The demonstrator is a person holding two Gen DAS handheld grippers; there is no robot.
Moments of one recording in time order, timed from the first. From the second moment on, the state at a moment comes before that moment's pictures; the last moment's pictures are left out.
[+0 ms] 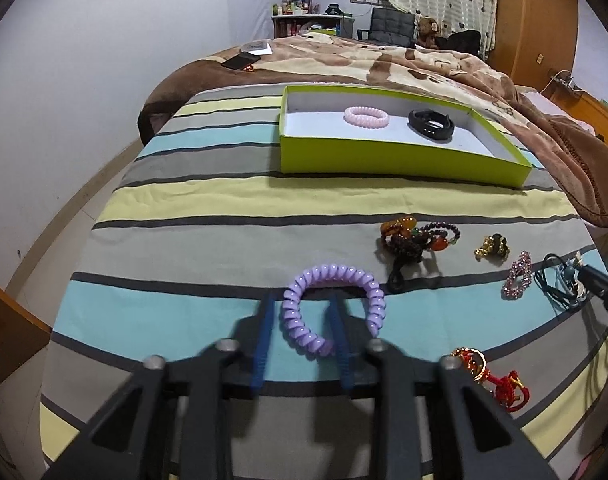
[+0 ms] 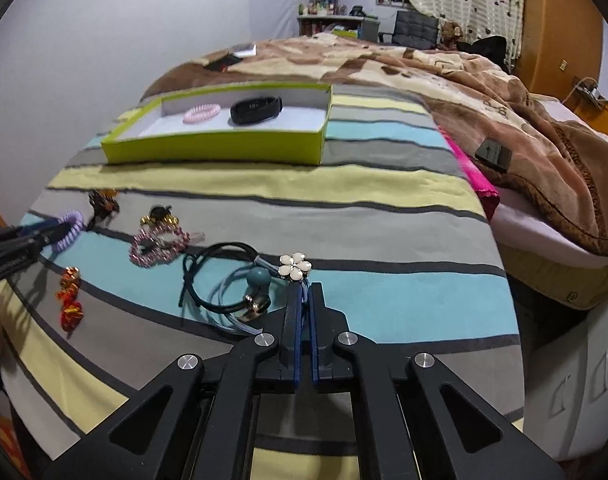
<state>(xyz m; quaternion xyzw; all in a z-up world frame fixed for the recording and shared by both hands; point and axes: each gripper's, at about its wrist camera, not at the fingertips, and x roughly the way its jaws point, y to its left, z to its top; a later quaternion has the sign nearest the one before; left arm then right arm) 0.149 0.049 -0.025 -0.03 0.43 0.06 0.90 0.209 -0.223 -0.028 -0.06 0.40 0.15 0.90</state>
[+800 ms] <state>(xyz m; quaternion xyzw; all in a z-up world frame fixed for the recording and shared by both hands) 0.120 0.033 0.004 -0.04 0.38 0.01 0.93 0.157 -0.214 0.049 -0.05 0.26 0.19 0.95</state>
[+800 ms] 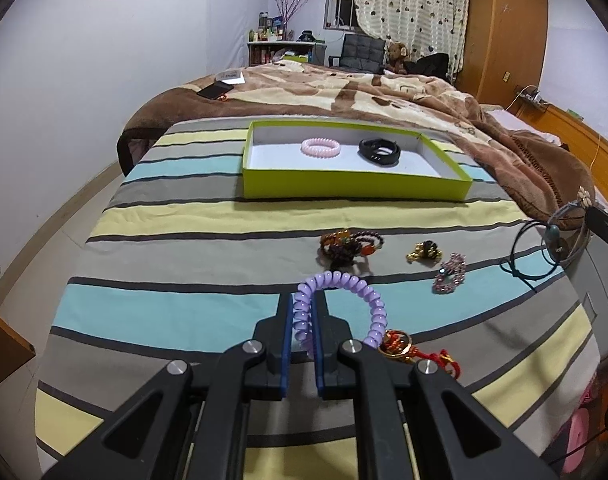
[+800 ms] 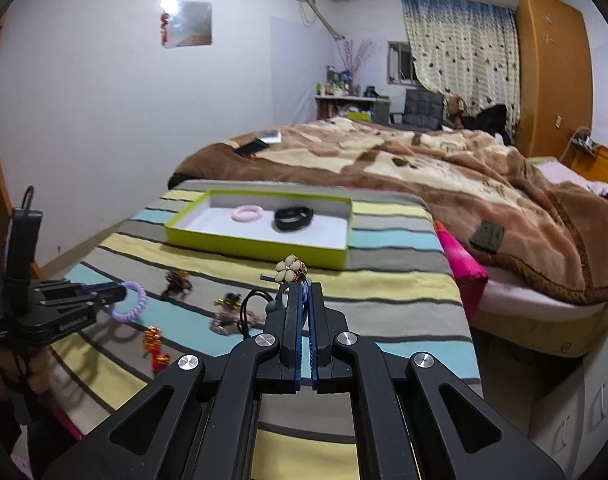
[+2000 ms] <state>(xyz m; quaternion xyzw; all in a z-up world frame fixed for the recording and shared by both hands) 0.111 0.018 0.021 -0.05 0.35 -0.03 0.93 0.168 -0.217 0.023 -0.03 0.30 0.17 0.94</state>
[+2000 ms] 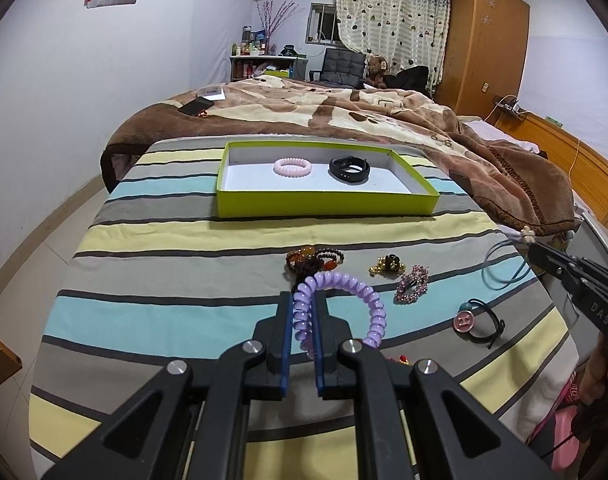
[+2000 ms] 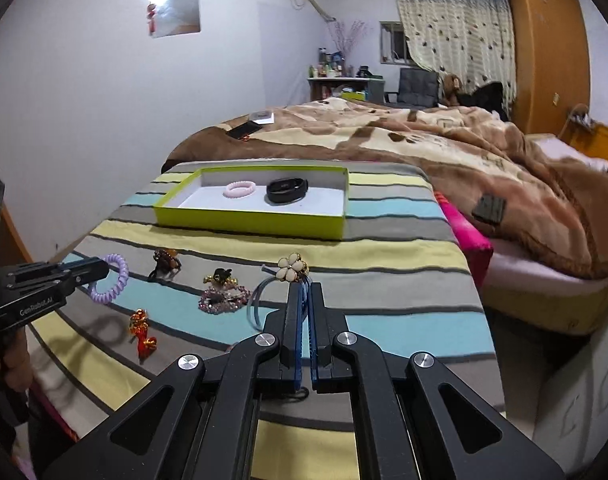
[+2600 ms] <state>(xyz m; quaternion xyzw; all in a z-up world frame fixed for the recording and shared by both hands) 0.164 0.018 0.054 -0.04 0.32 -0.04 0.94 0.207 -0.201 0.052 -0.01 0.28 0.21 0.94</state>
